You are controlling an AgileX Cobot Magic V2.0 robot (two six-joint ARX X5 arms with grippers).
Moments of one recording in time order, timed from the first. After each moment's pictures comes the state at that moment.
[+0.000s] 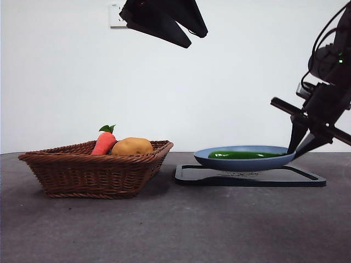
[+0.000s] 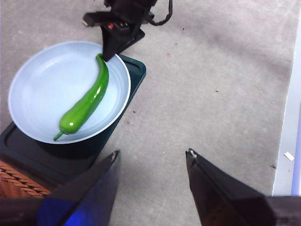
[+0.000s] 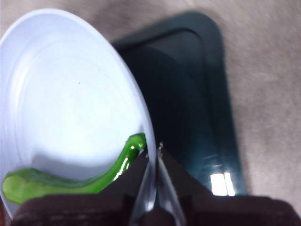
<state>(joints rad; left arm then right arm) -0.73 1.45 1.29 -0.51 0.28 0.26 0.01 1.96 1.38 -0.50 -0.41 0.34</state>
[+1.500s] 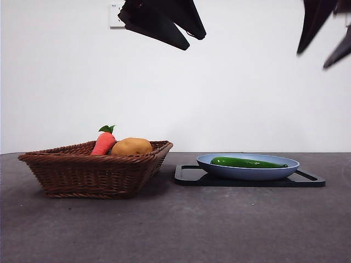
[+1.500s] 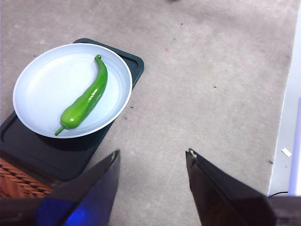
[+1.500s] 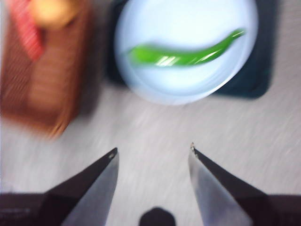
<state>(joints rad) -0.73 1.45 1.29 -0.53 0.28 0.26 0.10 1.37 1.38 -1.07 -0.42 0.06</state>
